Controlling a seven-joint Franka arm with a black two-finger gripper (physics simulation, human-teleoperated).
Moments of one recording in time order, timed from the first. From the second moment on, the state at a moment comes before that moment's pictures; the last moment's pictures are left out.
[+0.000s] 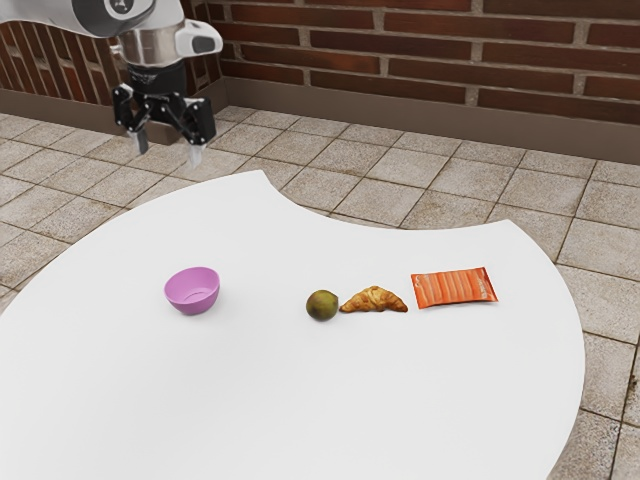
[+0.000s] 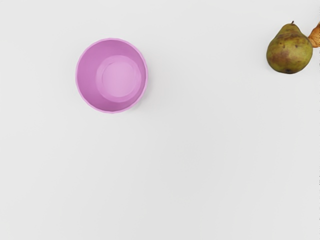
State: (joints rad) arm 0.01 0.05 -0.04 -1.47 0.12 1.46 -0.17
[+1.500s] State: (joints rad) arm -0.05 0.71 -0.11 -1.33 -0.01 1.94 -0.35
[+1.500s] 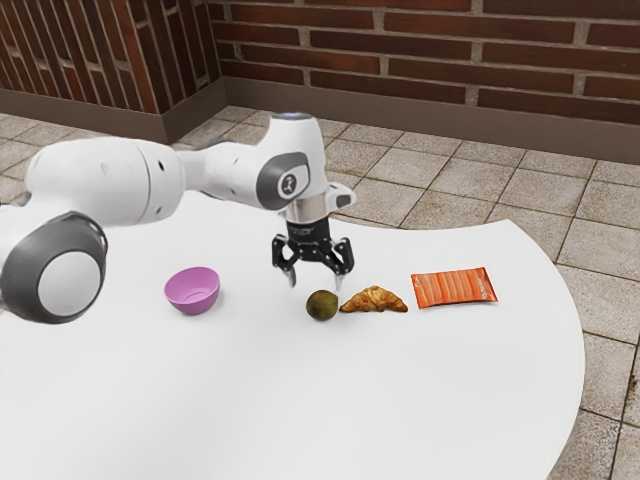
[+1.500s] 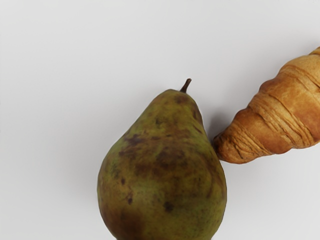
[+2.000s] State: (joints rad) arm -0.04 0.79 -0.11 -1.29 -0.01 1.98 -0.34
